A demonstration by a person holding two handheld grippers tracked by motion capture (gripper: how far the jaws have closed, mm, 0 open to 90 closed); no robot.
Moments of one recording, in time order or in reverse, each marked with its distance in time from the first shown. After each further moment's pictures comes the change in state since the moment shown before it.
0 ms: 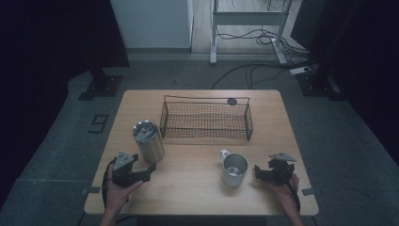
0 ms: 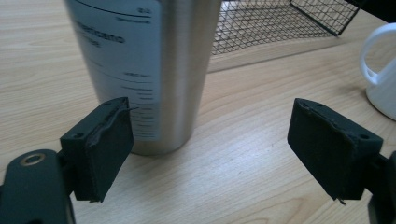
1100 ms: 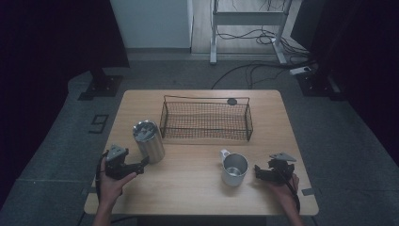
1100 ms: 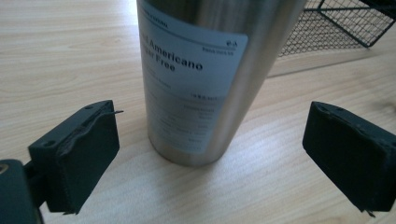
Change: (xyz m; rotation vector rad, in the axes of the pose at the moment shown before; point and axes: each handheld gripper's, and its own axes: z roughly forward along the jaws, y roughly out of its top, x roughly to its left) left arm 0.027 0.015 0.002 0.014 0.047 -0.039; right arm 0.000 0.000 0.000 0.000 -0.004 0.002
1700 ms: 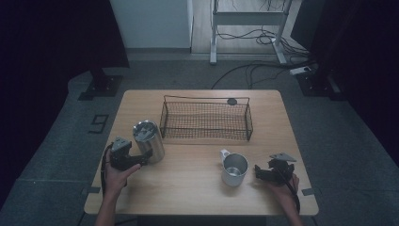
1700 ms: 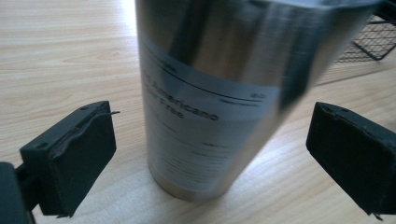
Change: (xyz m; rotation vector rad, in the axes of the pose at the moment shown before) left arm 0.007 0.014 0.025 -0.007 0.003 -0.007; right arm 0.000 0.000 -0.001 -0.002 -0.002 0.005
